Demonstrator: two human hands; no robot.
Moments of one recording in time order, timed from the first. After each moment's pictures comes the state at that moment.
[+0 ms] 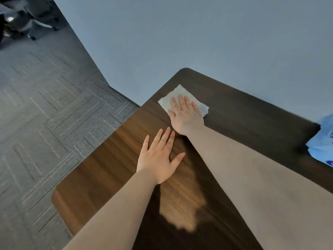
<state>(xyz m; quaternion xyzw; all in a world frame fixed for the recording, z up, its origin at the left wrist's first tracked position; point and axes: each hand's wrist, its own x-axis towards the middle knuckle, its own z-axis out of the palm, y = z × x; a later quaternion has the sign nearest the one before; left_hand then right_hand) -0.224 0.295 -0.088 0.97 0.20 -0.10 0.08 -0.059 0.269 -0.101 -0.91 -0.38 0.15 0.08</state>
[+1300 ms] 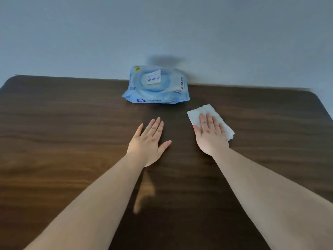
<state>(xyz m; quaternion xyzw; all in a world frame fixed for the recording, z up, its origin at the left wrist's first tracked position) -0.163 -0.037 -0.069 0.97 -0.17 -0.16 0.07 -0.147 -0.257 -0.085 -0.98 0.08 0.18 0.09</state>
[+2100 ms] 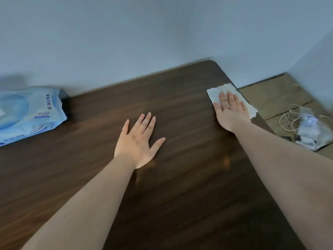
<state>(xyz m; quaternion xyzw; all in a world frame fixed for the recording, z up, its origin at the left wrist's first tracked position) -0.137 -0.305 -0.087 0.94 -0.33 -0.11 0.03 -0.187 -0.603 -0.079 -0.94 0.31 0.12 0.10</state>
